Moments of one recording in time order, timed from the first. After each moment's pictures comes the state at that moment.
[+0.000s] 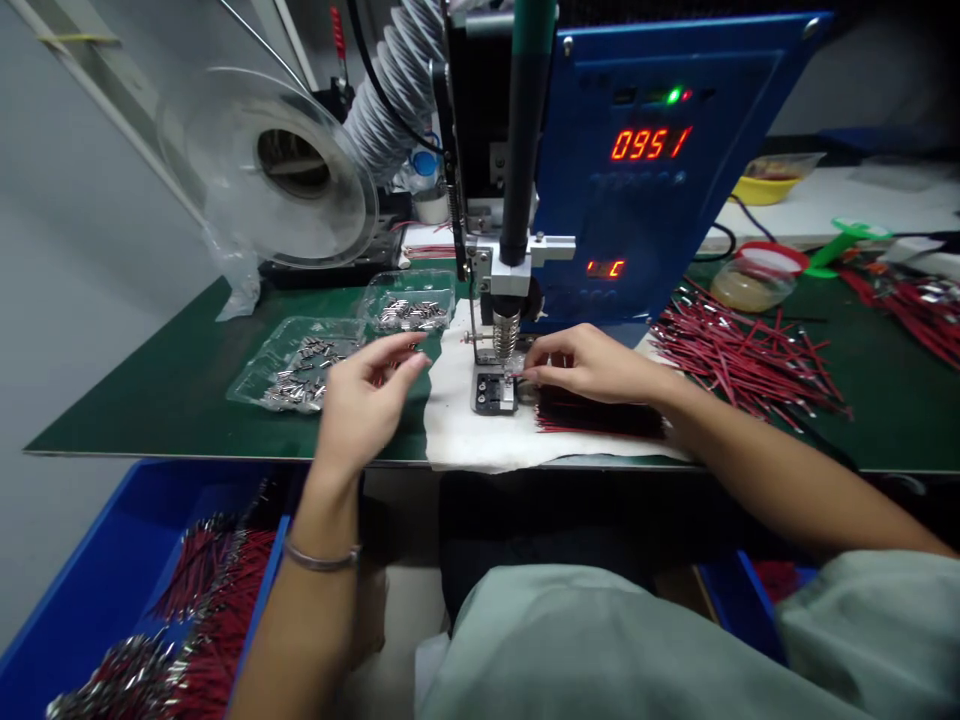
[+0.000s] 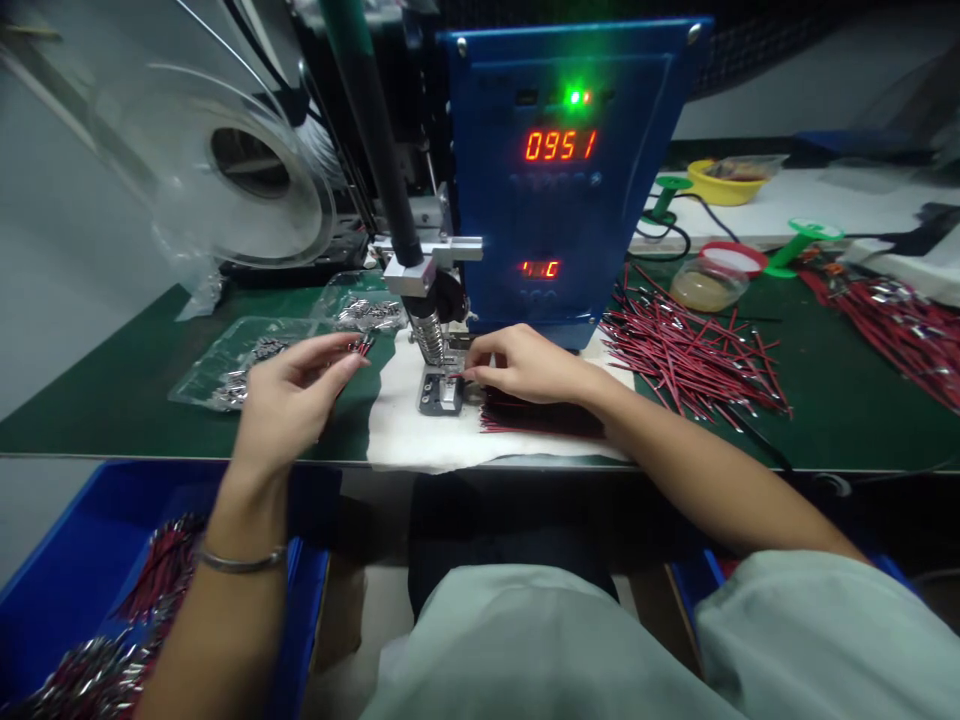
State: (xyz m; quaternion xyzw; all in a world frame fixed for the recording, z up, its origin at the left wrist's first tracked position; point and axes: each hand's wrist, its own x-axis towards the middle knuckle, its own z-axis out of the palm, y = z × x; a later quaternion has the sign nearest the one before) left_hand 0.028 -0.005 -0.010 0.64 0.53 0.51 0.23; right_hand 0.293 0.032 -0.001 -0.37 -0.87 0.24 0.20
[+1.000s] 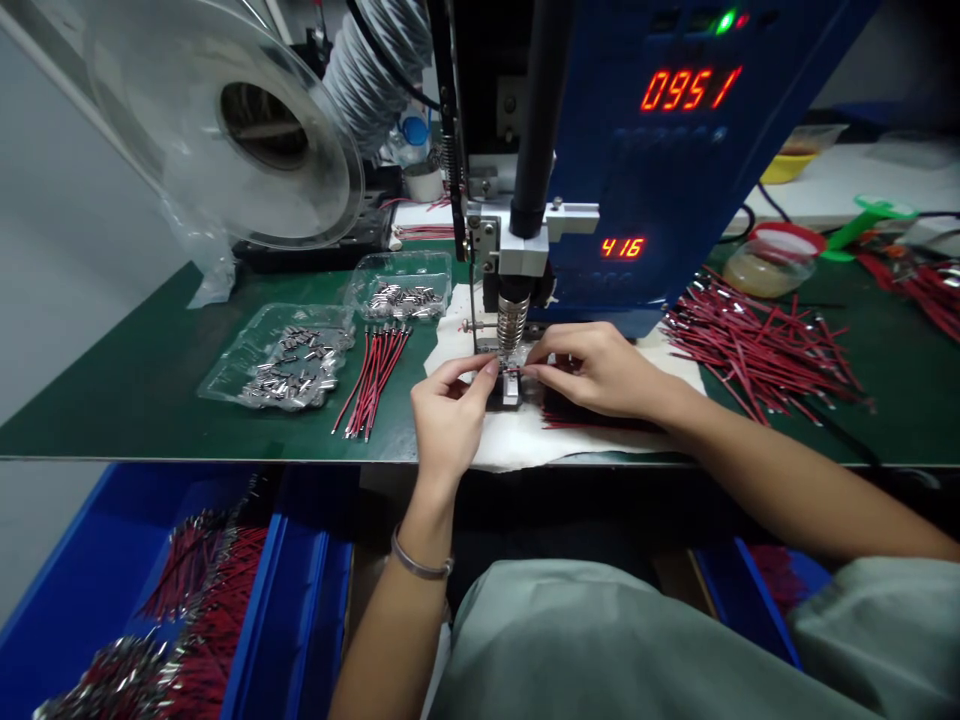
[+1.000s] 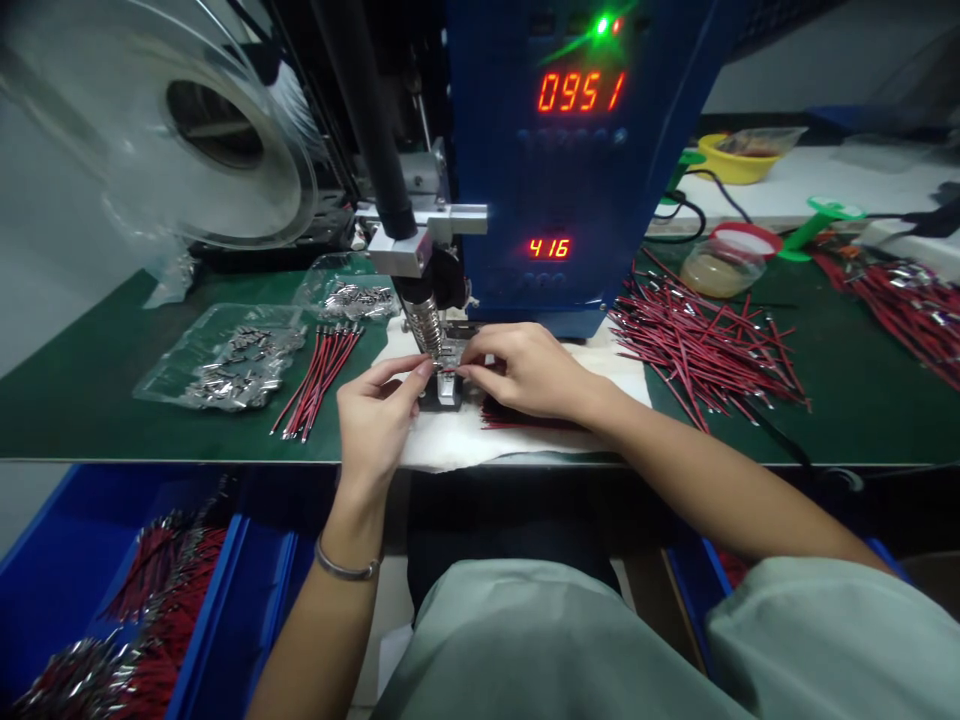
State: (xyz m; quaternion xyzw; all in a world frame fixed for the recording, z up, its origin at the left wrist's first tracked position) left_hand 0.103 -0.013 -0.052 0.49 0.52 0.59 0.37; right_hand 0.287 0.022 -0.019 -0.34 -0.89 0.11 0.28
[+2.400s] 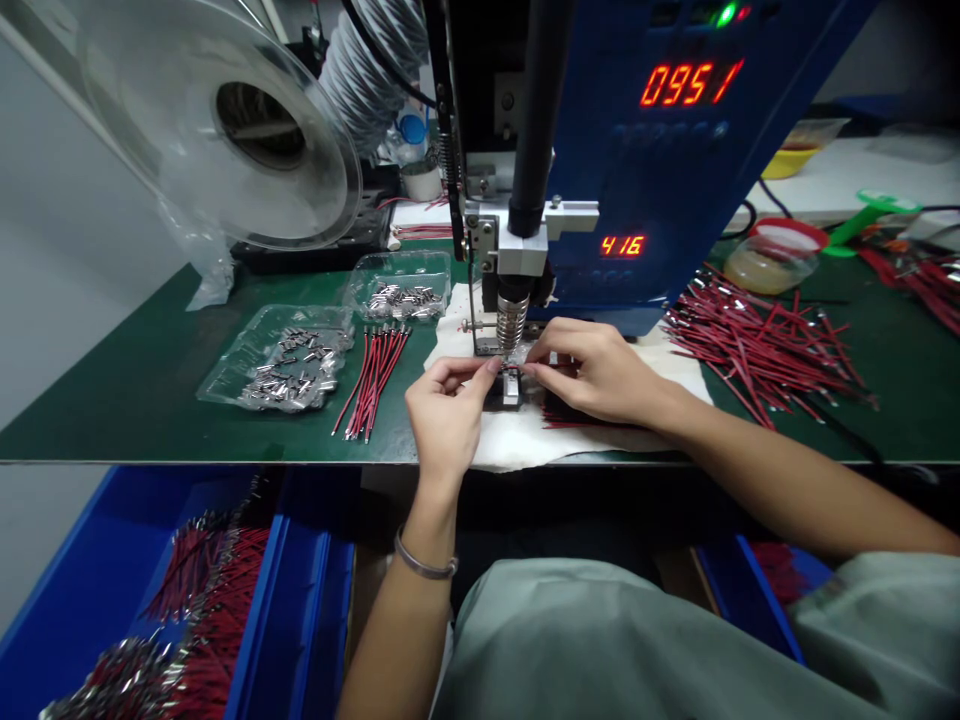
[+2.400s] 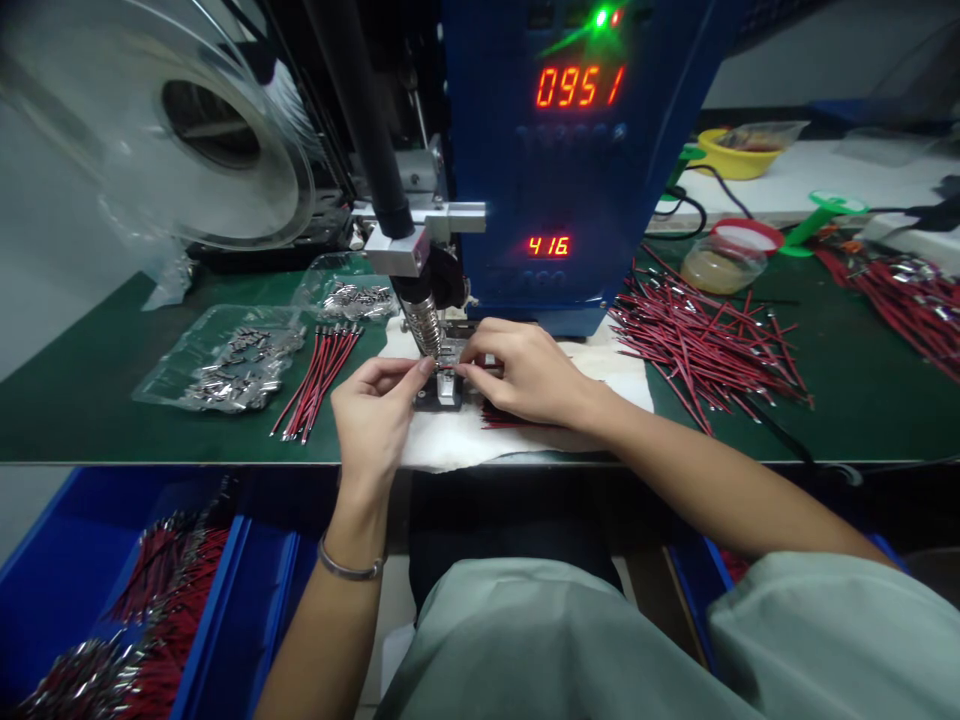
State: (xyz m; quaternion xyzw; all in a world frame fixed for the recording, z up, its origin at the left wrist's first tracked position) left_hand 0.106 -0.010 -0.054 0.46 0.49 0.63 0.38; right_hand 0.282 0.017 -0.020 -0.35 -0.88 0.10 0.31
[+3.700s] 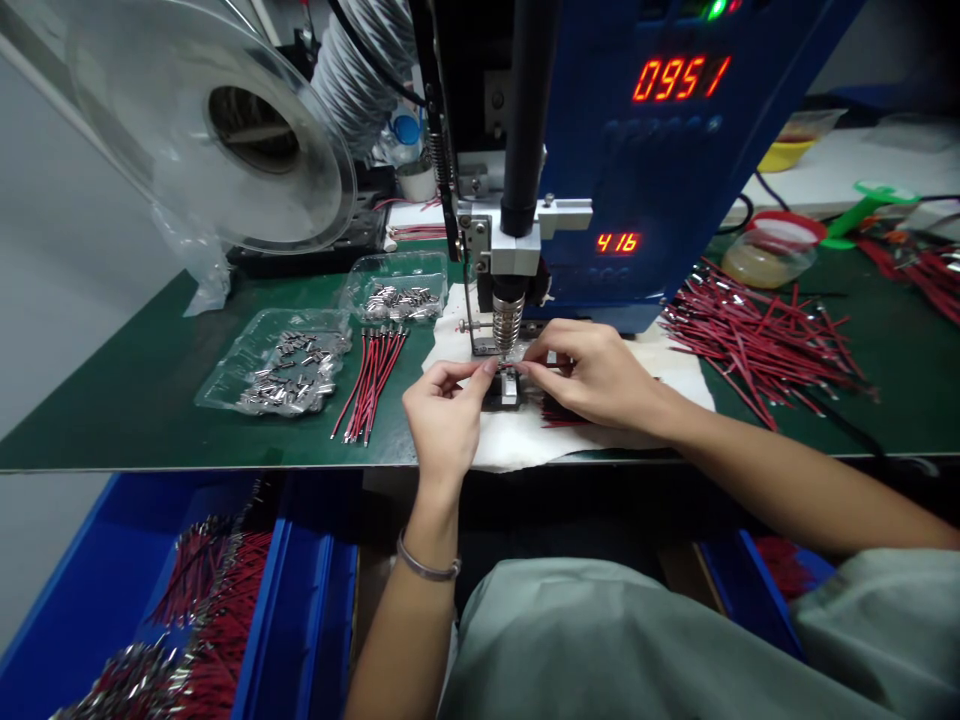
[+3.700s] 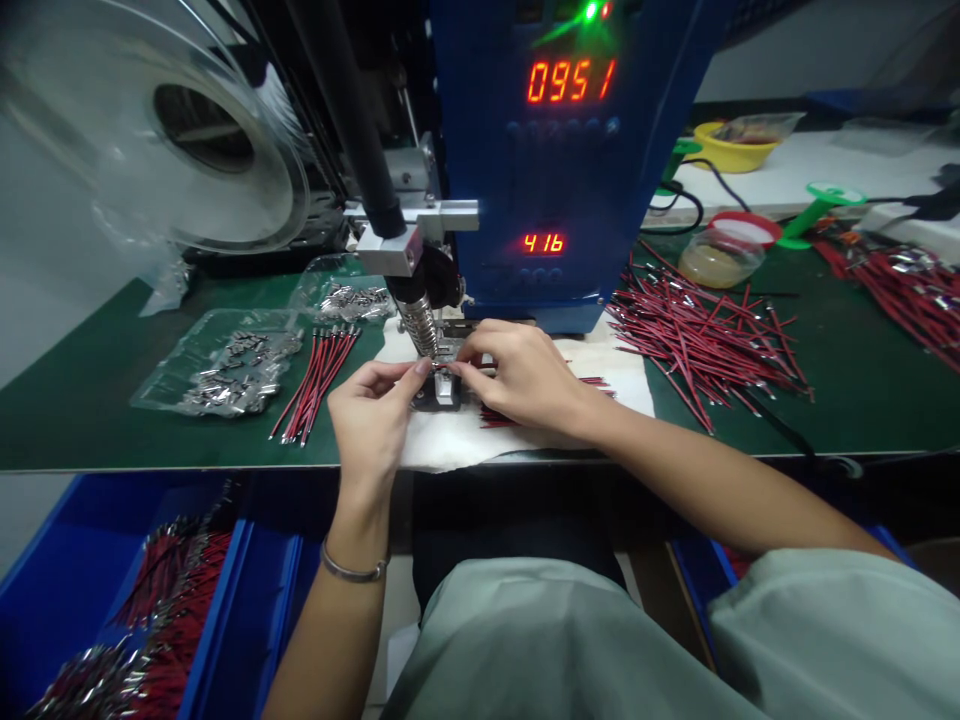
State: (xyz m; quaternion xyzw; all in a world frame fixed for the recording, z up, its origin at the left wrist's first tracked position) left_hand 0.104 -0.010 -0.057 0.47 0.51 0.62 0.35; right_hand 0.276 0.012 -0.022 -0.40 -0.85 0.10 0.33
